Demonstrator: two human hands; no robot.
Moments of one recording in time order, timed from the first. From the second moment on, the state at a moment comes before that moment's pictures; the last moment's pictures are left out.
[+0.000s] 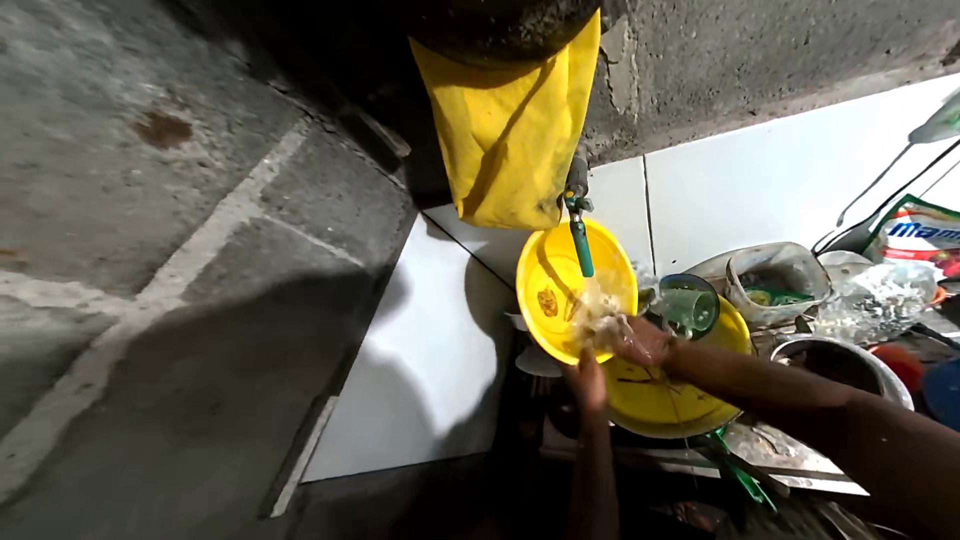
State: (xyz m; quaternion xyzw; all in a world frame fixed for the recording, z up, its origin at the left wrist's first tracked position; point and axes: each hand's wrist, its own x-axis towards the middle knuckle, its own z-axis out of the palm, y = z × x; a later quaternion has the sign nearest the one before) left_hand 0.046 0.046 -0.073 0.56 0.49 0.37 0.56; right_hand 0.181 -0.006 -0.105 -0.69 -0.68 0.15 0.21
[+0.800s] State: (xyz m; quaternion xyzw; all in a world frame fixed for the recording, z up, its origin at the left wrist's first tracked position) left_hand 0.030 0.062 -0.022 0.61 0.47 0.28 0.57; right_hand 0.199 -0.025 -0.109 -0.60 -0.75 0.18 0.21
